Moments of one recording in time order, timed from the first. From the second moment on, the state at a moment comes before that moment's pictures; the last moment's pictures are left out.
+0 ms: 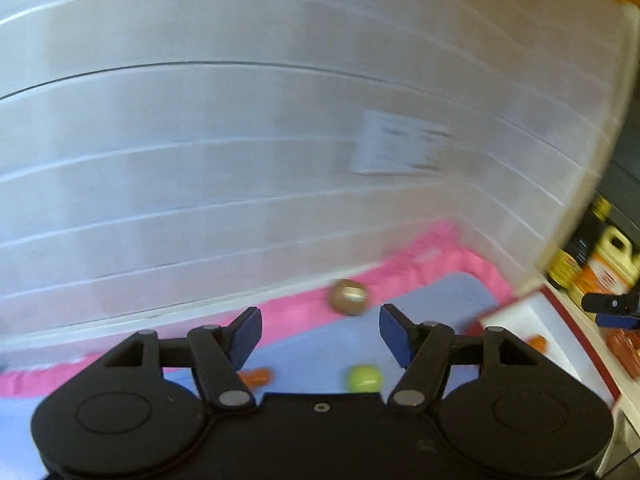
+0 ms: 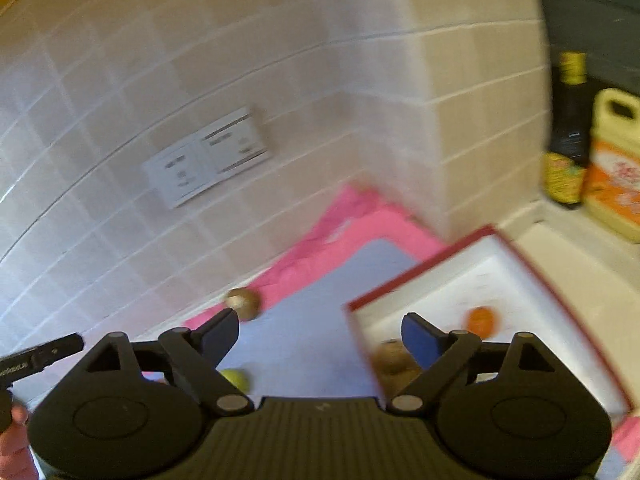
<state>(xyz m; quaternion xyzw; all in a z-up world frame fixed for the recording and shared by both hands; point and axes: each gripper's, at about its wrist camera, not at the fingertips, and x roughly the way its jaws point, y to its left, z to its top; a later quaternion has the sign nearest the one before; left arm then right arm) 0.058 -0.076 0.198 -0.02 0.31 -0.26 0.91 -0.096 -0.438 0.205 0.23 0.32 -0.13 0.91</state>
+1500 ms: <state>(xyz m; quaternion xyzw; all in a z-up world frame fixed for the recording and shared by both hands) 0.162 -0.074 0.005 0.08 0.40 -0.29 0.86 0.086 -0.306 0.027 0.14 0.50 -0.04 0.85</state>
